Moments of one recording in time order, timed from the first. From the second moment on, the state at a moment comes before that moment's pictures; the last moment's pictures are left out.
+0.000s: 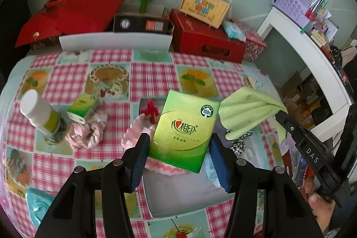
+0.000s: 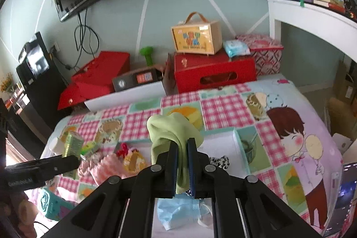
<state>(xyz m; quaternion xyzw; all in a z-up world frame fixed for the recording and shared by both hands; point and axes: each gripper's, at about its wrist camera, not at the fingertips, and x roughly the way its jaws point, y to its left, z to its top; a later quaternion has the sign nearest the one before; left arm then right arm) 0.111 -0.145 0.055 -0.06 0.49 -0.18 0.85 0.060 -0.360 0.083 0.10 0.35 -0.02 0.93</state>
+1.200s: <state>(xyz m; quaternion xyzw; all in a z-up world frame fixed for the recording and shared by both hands) 0.096 -0.156 -0.024 -0.06 0.57 -0.15 0.81 0.069 -0.332 -0.006 0.08 0.51 -0.03 0.85</state>
